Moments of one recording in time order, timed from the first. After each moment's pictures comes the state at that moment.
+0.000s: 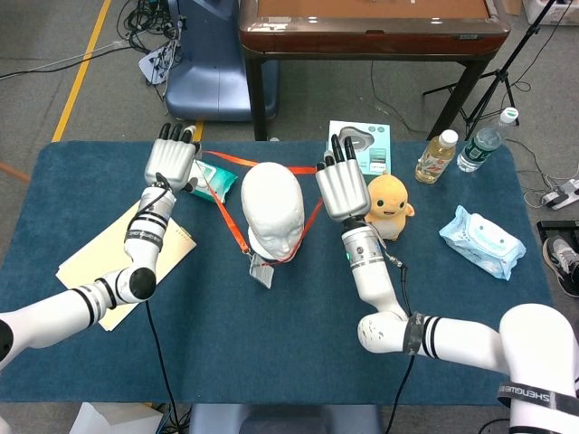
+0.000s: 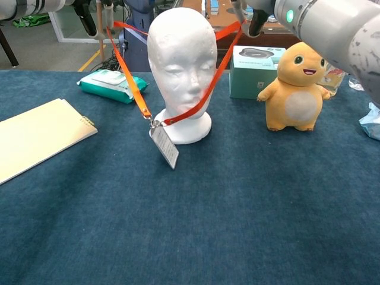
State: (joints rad) left arm -1.20 -1.40 -0.25 -1.19 0.46 0.85 0.70; right arm 1.09 -1.56 0.33 -1.46 -0.70 1.26 -1.15
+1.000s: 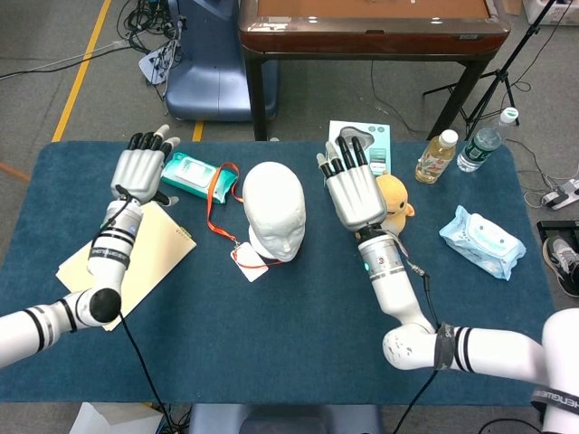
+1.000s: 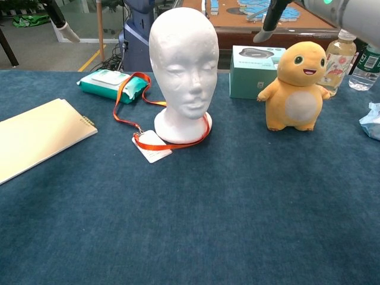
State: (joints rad) left arm -1.05 -1.21 -0.28 -1.49 0.52 0.94 0.53; right arm 1.01 -1.40 0.30 -1.69 -0.77 1.28 -1.03
